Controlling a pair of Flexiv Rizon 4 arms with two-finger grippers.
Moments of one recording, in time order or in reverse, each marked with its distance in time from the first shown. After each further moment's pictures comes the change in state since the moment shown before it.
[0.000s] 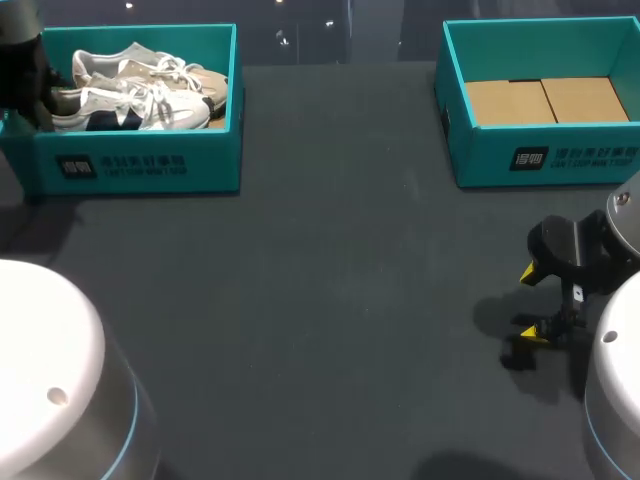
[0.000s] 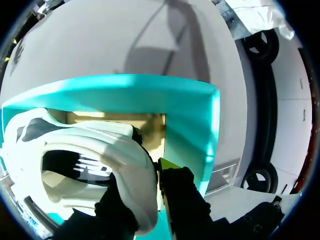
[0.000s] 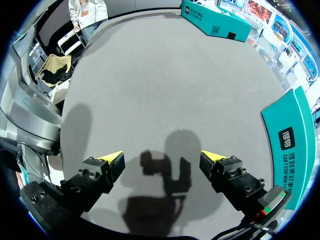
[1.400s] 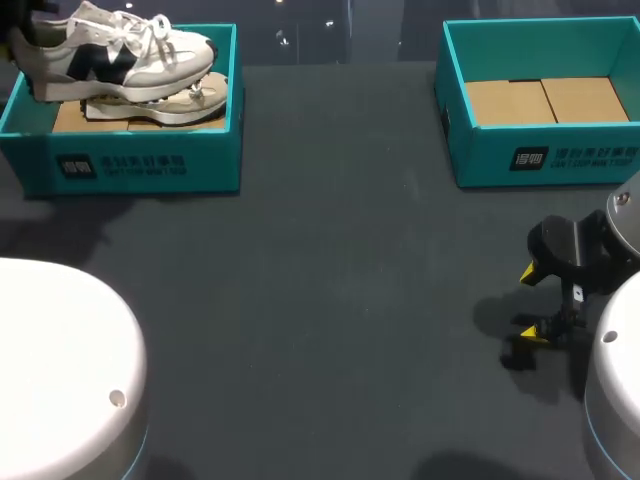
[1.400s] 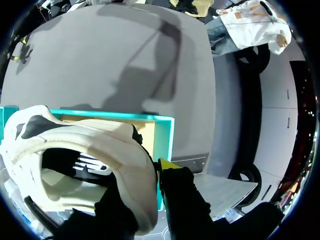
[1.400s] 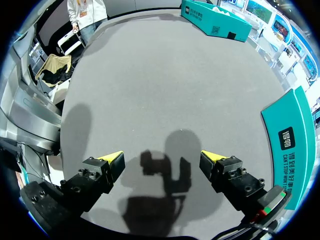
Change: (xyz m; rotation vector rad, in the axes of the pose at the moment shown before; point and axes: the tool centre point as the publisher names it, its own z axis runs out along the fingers) left arm -0.010 -0.021 -0.159 -0.007 0.095 -0.041; right arm 0.000 0.000 0.000 0.000 0.000 0.000
